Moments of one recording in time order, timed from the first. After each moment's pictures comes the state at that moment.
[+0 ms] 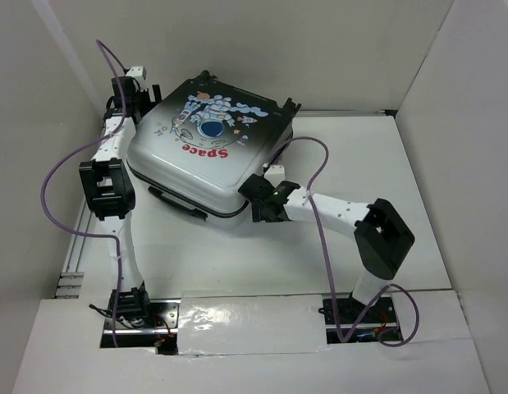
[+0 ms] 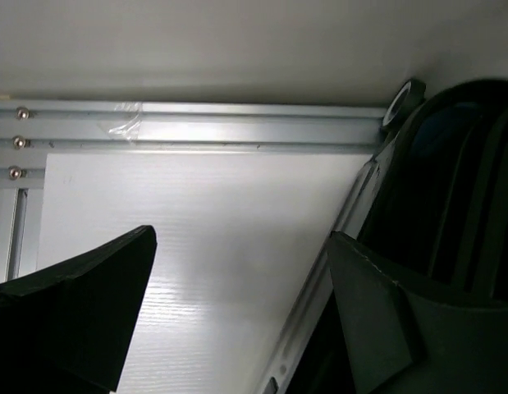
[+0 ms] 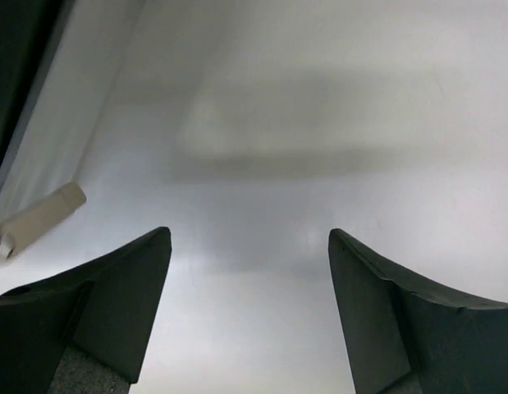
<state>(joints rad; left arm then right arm) 0.13 2.34 2.15 -0.28 0.15 -0.03 0.85 1.72 1.22 -0.66 0.56 0.77</state>
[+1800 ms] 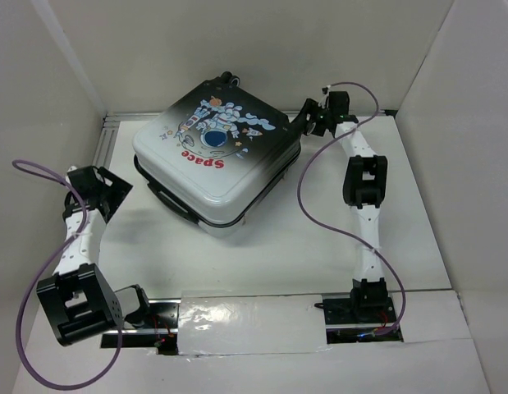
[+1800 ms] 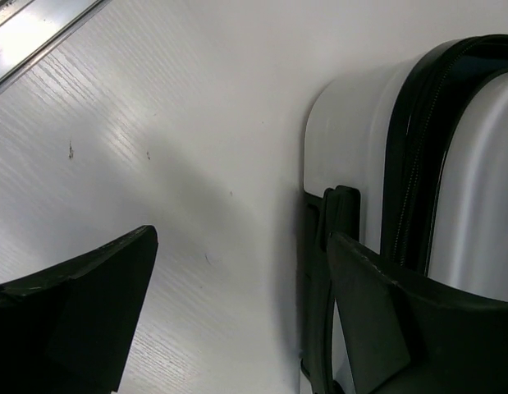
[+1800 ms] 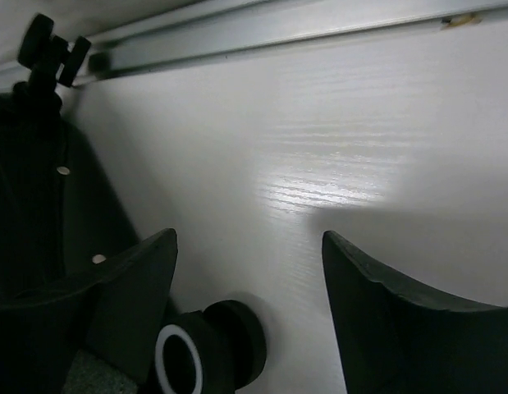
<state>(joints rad) 0.39 1.18 0.79 -0.36 0.03 -0.68 0.03 2.61 2.35 -0.35 -0.45 0.44</state>
